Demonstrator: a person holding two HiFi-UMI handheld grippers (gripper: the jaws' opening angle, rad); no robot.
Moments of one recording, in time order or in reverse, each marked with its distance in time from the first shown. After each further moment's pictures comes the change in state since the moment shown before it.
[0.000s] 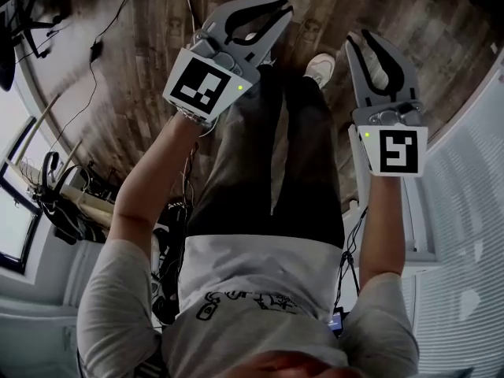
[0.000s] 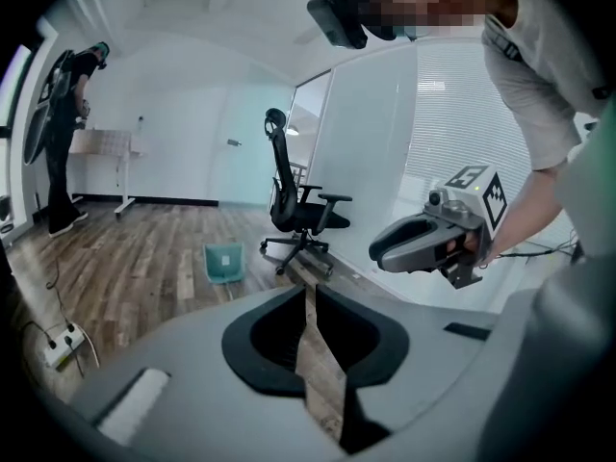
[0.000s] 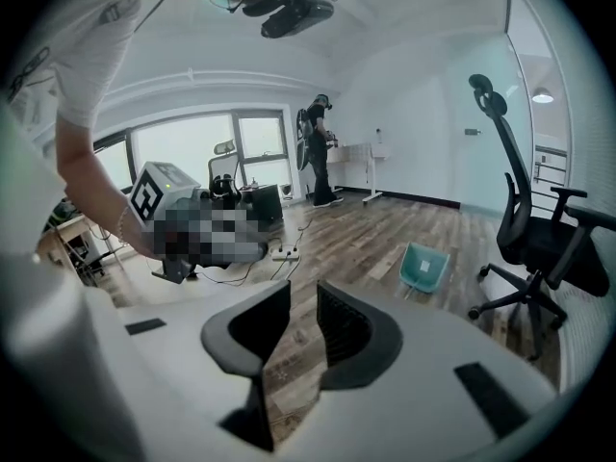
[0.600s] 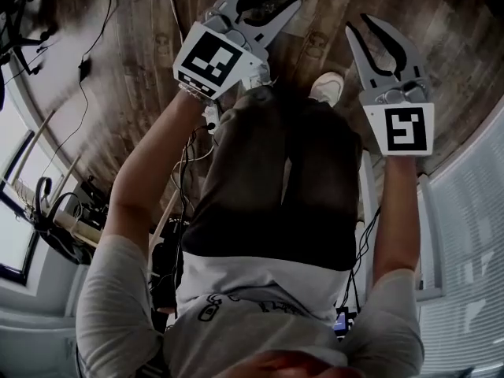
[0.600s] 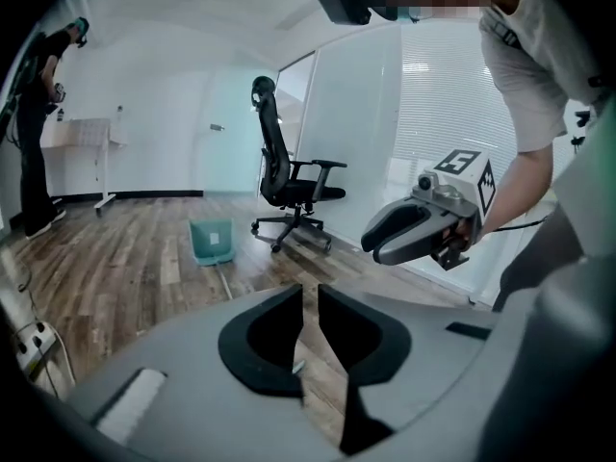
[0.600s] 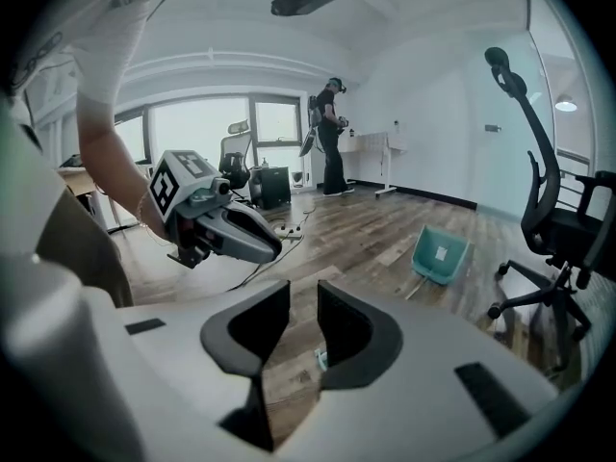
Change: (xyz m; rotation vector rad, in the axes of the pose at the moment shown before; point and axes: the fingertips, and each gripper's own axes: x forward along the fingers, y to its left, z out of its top) left arm 0.107 0.047 -0.140 0.105 0.027 -0.060; right arm 0.107 -0.036 -0.138 -0.123 0.004 0.051
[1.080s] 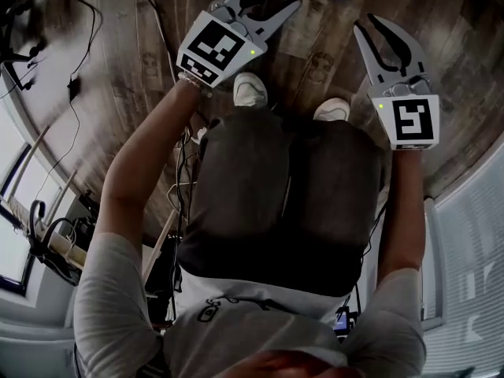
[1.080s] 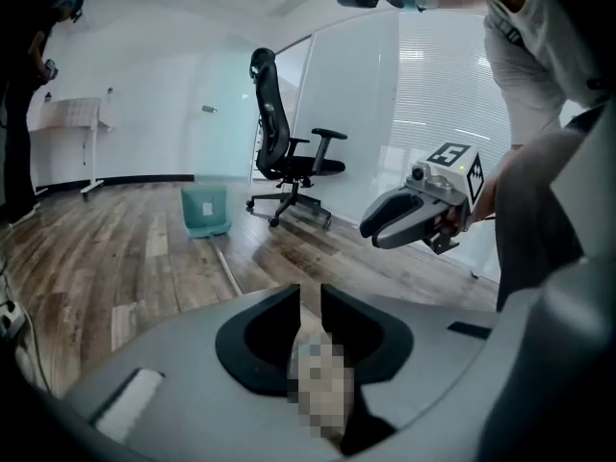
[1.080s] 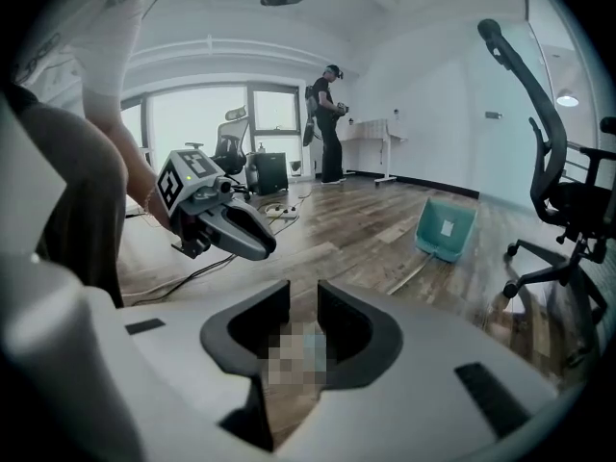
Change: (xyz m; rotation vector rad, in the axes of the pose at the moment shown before) left arm 0.075 0.046 -0.126 0.031 0.053 -0.053; right arm 0.086 -0.028 -0.118 -0.022 0.008 0.008
